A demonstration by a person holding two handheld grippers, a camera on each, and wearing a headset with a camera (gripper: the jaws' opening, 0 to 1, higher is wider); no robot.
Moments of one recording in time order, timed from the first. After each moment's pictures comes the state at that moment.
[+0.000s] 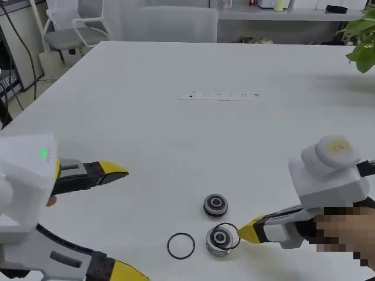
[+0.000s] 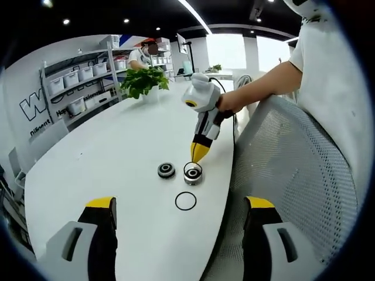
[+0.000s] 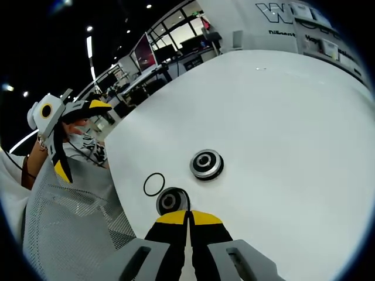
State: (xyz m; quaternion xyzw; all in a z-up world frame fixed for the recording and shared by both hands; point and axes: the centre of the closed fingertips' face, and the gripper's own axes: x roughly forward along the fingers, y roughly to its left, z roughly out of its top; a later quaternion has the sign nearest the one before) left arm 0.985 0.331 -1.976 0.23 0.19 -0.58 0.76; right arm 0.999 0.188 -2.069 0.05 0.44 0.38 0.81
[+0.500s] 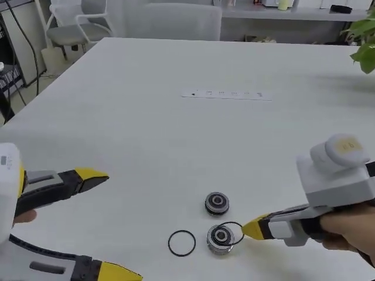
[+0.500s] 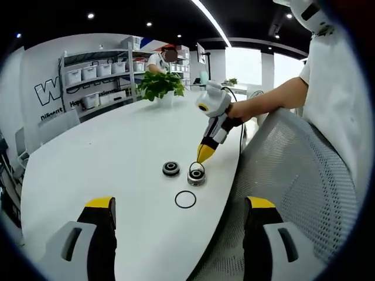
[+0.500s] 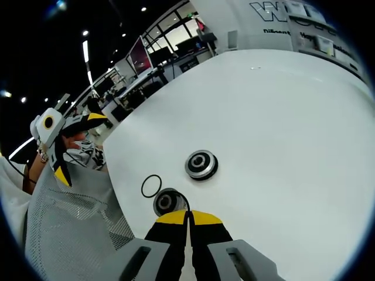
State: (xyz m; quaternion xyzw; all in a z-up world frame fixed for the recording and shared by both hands) left arm 0.981 0.340 -1.982 0.17 0.19 -0.55 0.80; right arm 1.001 0.182 -2.069 0.06 0.44 0.37 0.82
